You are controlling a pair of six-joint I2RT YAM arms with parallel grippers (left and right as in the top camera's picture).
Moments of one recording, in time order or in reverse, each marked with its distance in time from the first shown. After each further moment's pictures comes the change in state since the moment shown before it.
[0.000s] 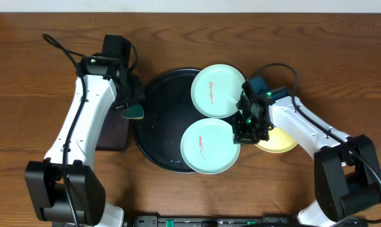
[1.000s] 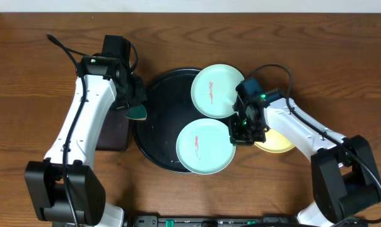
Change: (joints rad) left arm 0.000 0.000 0.000 -0.001 0.053 0.042; right arm 0.045 0.000 0.001 0.005 0.024 0.045
